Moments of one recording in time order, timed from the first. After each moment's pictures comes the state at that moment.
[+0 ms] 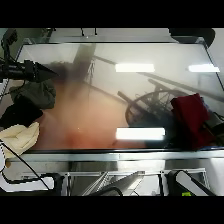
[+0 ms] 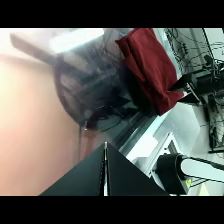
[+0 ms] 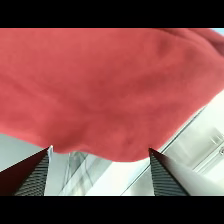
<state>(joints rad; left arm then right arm) 0.27 -1.48 1.69 0.45 -1.67 -1.15 -0.66 -1.12 0.91 -1.54 1.36 1.94</state>
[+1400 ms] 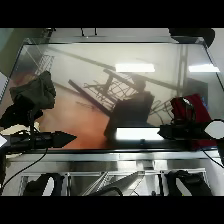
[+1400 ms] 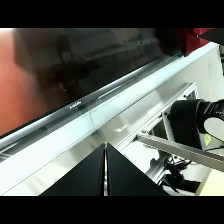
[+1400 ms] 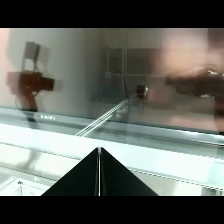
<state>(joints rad) 0.21 -0.58 0.59 0.61 -1.52 -1.14 0.08 -0.69 0.72 -1.14 1.33 1.67</state>
